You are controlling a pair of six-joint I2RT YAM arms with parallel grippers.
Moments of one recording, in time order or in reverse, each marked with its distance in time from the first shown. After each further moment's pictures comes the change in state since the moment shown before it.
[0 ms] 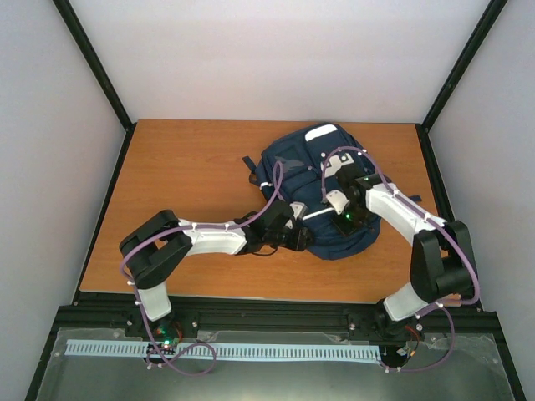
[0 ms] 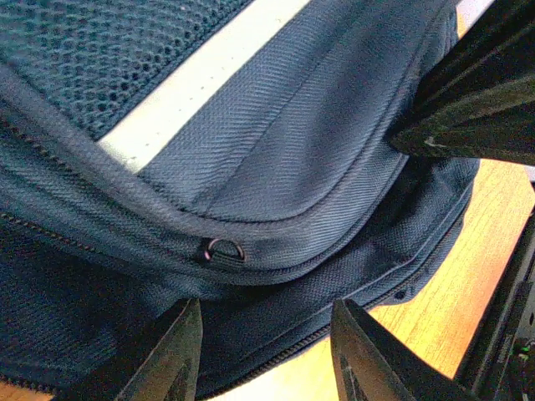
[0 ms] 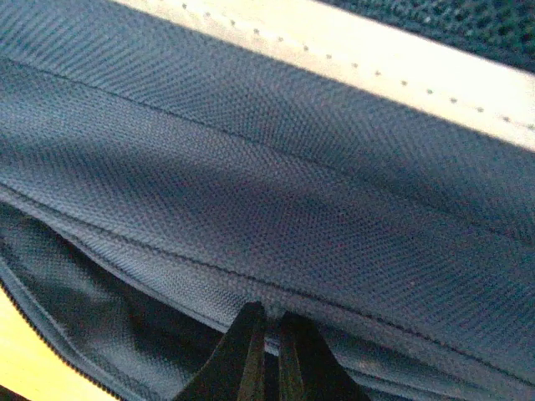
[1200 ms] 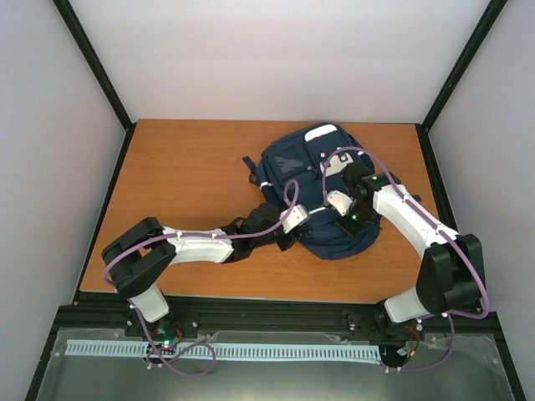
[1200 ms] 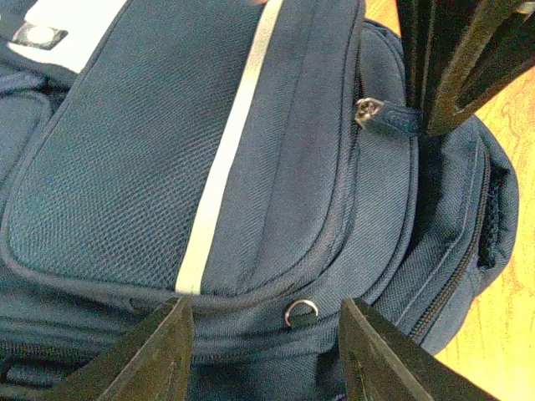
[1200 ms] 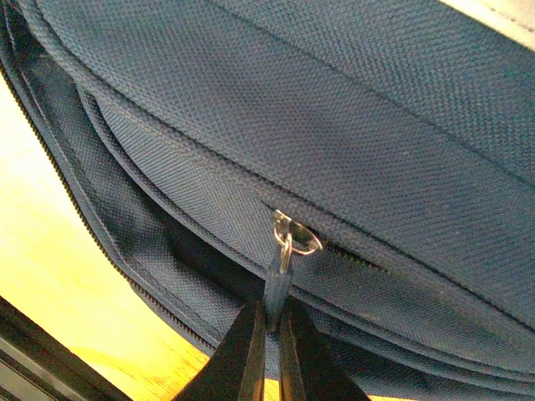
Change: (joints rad) left arm 0.000 -0.140 -0.155 0.240 -0.188 0.707; right arm -0.009 -0.104 0.024 -0.109 -0.029 -0.166
